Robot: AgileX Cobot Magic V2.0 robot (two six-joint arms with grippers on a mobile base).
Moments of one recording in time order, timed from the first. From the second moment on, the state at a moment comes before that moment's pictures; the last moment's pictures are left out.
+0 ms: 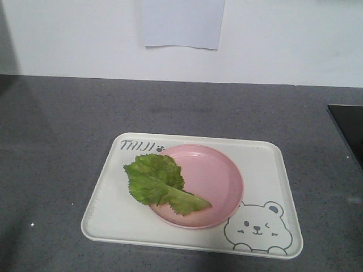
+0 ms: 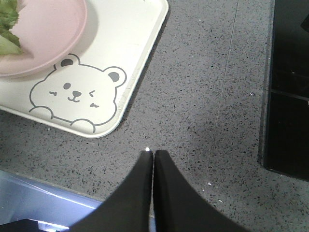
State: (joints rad) left arm -0.09 0.05 -0.01 0.03 0.07 -0.03; right arm 0.06 0.43 -0.68 0.09 1.10 -0.14
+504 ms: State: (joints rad) left arm -0.07 -0.01 0.02 0.03 -0.01 -0.07; right arm 0.06 0.43 -0.68 0.09 1.10 -0.14
